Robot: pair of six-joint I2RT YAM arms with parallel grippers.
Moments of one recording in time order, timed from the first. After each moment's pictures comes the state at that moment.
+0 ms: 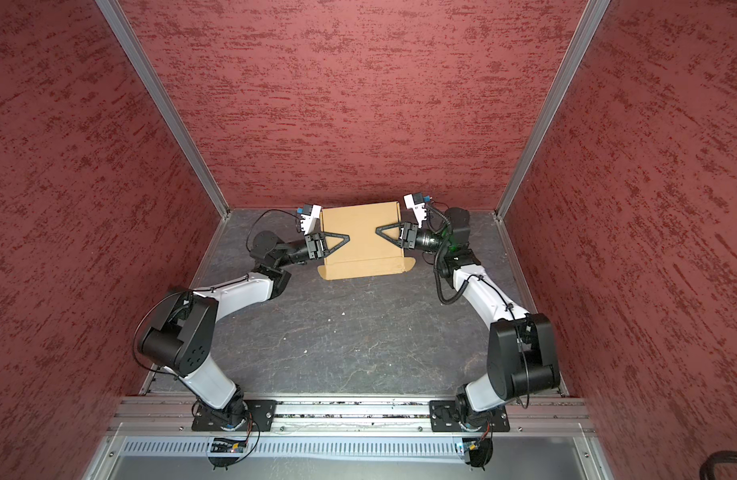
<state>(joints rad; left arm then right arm) -0.36 1.68 0.94 1.11 0.99 -1.24 0.19 1.51 1.08 0.47 -1.14 0.94</state>
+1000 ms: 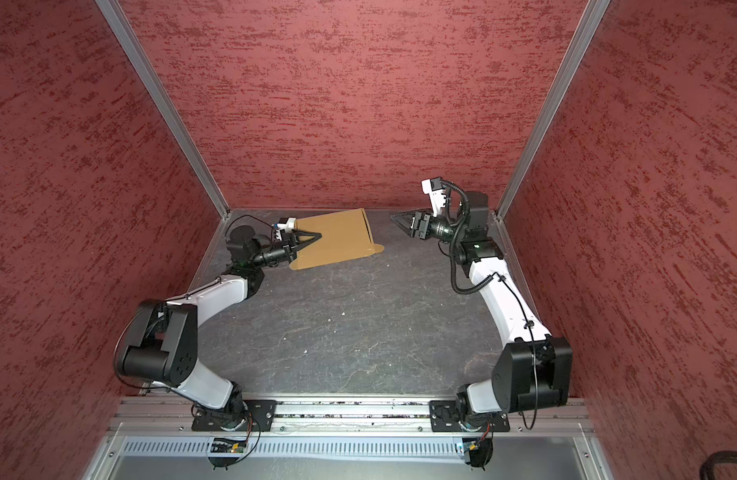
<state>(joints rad) -0.14 1.56 0.87 0.65 1.06 -1.59 0.09 1.43 1.28 -0.04 -0.97 0.44</state>
